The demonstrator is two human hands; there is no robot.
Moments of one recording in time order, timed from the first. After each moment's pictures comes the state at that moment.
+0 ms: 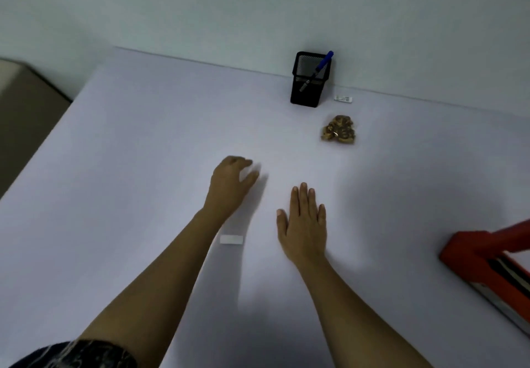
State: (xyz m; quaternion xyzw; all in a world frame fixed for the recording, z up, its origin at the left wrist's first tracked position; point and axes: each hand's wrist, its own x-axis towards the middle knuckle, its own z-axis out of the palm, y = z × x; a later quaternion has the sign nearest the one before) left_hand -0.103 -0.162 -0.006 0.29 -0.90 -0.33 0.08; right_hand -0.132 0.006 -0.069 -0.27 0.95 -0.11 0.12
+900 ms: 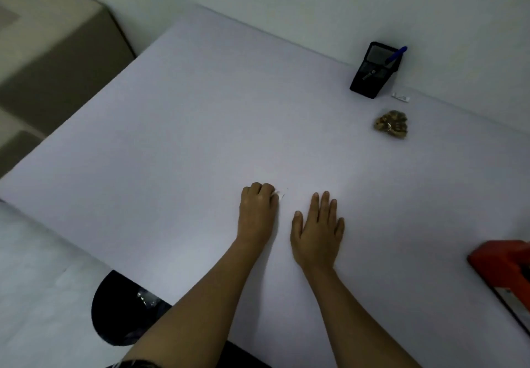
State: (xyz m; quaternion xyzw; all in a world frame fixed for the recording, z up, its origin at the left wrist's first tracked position) left_hand 0.024 -0.090 -0.049 0.40 -0.85 -0.29 0.18; right_hand -0.032 0.017 -0.080 -0.27 0.95 -0.14 0.06
